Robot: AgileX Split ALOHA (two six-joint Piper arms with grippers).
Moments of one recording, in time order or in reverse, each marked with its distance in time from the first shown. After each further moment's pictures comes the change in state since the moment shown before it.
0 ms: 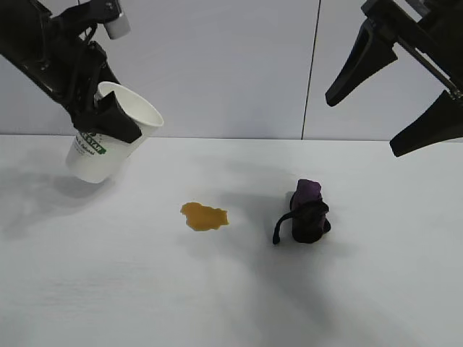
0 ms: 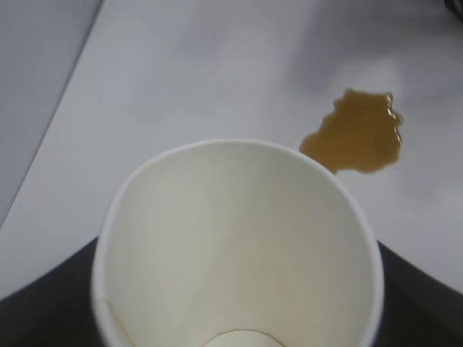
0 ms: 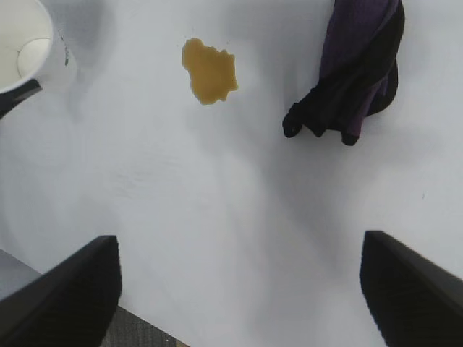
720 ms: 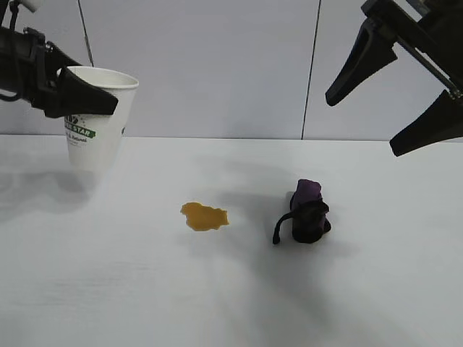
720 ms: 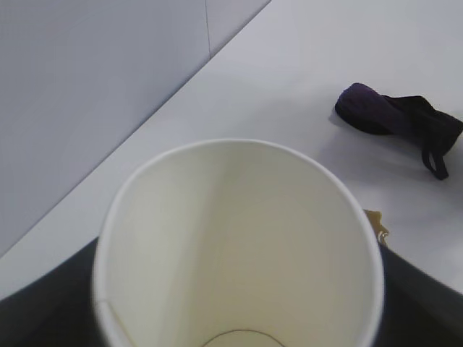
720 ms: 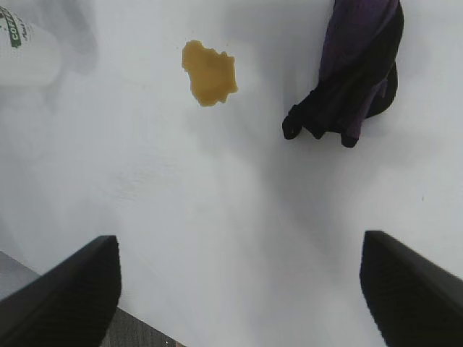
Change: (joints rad) left arm 0.204 0.000 0.240 -0.656 0.239 0.625; right arm 0.000 0.000 0.000 0.000 -0.004 0.000
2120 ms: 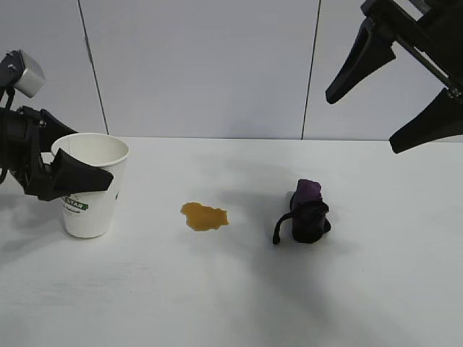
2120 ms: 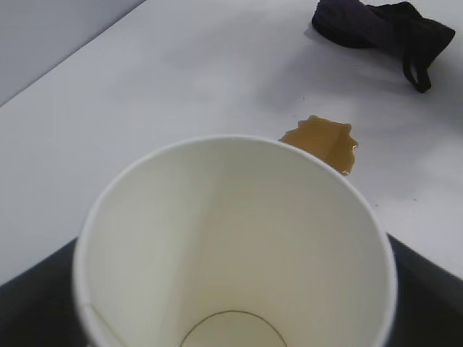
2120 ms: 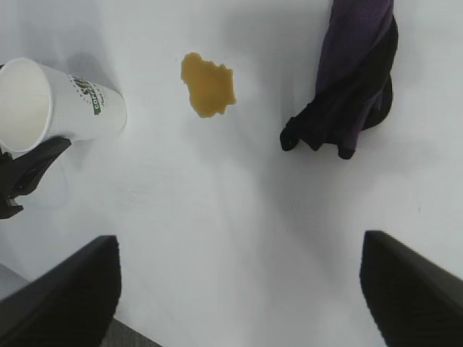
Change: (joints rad) left arm 0.002 0.046 0.202 -0.151 -0.049 0.235; right arm 0.000 0.000 0.000 0.000 -0.030 0.000
